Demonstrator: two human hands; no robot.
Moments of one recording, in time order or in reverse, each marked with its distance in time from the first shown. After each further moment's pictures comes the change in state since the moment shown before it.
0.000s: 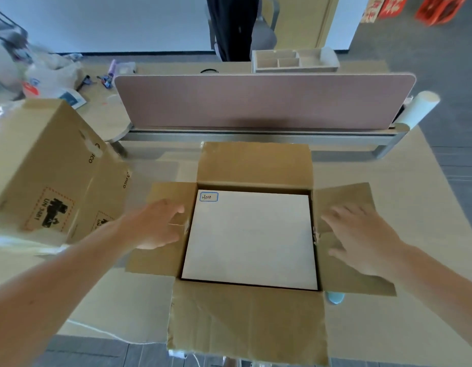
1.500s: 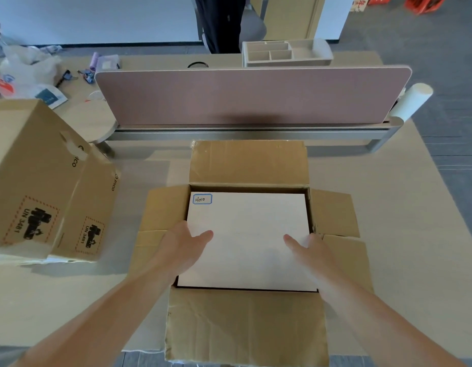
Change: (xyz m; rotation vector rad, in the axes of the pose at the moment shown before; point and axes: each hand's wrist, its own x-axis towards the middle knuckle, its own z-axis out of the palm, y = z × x) left_hand 0.005 0.076 0.038 -1.006 0.084 -0.402; right_hand 0.018 -0.098 0.005 1.478 -0.199 0.726
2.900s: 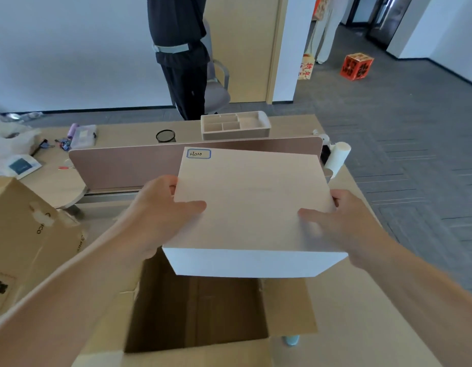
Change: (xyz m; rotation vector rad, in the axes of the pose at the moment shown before) left_hand -0.096 0.193 -0.057 -0.211 0.030 0.483; right_hand -0.061 -0.077 -0.199 0.249 0.307 -0.428
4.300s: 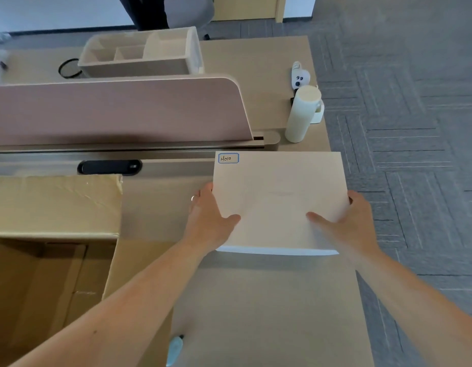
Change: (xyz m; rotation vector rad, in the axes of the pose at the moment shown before) left_hand 0.142 -0.016 0.427 0.226 -0.016 -0.213; right_hand 0.283 0.250 -0.172 -0.193 0.010 0.121
